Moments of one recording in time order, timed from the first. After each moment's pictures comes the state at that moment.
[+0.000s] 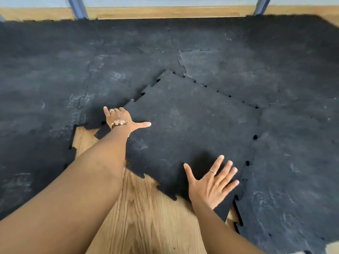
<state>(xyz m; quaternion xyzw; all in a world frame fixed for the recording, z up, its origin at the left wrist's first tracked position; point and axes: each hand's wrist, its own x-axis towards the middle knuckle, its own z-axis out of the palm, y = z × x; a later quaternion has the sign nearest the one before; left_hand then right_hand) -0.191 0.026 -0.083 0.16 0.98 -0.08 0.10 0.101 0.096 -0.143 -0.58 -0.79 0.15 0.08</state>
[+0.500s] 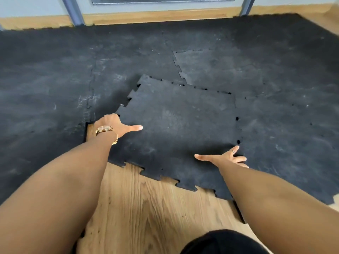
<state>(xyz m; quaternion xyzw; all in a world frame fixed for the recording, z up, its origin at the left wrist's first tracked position) -0.150 -0.056 -0.019 0.18 0.97 0.02 0.12 0.117 0.143 -0.068 -0.70 -0.64 0.28 -0.14</state>
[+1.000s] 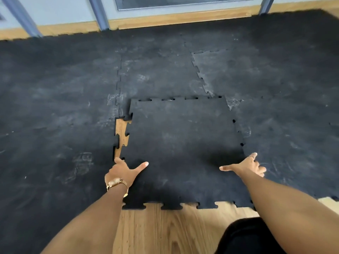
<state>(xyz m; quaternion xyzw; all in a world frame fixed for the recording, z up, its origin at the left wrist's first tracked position) -0.035 -0.191 -0.054 0.03 0.98 0.08 0.18 0.163 0.113 -0.060 -0.66 -0.69 0.25 -0.12</state>
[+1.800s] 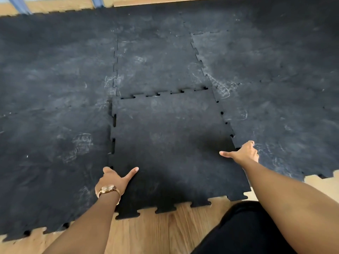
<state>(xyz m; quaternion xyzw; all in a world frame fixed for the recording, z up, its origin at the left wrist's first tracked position) 0.021 -0.256 -0.067 -0.03 0.97 0.05 0.23 0.193 0.107 -0.061 -0.63 -0.72 0.30 -0.07</state>
